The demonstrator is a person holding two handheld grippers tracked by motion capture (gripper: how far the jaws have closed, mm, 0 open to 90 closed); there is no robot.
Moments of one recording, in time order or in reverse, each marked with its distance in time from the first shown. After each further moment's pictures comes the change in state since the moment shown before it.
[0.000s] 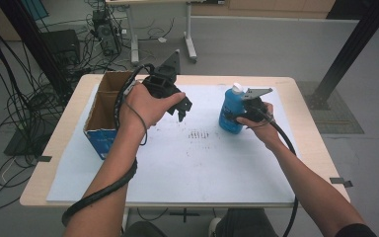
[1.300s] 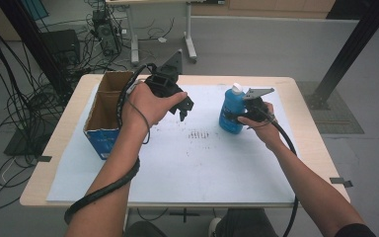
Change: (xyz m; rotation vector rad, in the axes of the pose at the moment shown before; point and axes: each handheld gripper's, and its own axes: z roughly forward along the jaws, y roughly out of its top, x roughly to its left) left arm -0.004 0.005 0.002 0.009 0.009 0.008; right arm -0.003 -0.003 0.000 -0.019 0.035 0.020
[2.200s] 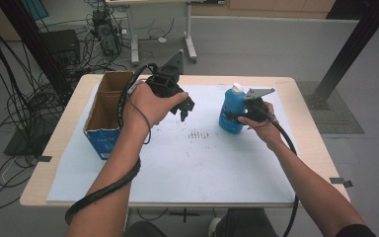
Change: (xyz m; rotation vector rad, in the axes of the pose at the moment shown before) left arm -0.001 0.001 0.000 0.002 0.001 0.004; right arm -0.001 -0.002 0.000 -0.012 0.006 0.004
